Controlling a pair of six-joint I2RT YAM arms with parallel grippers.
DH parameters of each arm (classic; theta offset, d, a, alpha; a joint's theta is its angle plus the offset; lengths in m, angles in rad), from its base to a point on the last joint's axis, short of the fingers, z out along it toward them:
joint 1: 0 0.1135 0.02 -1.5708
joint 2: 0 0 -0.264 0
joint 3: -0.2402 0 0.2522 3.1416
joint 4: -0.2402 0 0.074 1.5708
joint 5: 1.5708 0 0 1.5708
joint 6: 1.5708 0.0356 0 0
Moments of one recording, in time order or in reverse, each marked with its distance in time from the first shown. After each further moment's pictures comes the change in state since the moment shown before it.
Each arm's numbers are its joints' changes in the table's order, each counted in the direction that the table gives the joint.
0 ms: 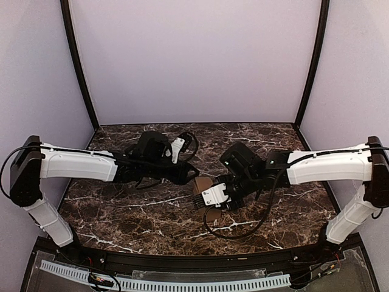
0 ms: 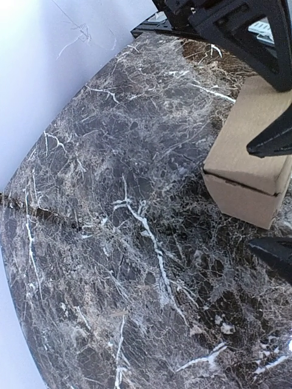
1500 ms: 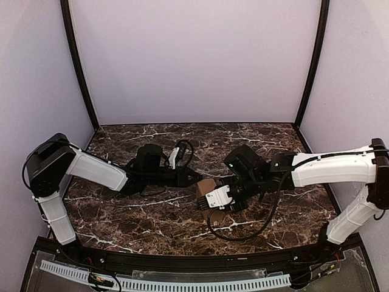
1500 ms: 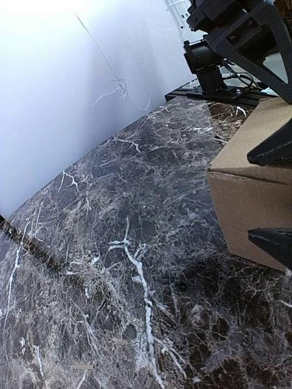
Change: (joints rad) left arm 0.076 0.193 0.160 0.510 0.297 -0.355; right arm 0.000 -0.042 0.052 0.013 0.011 -0.007
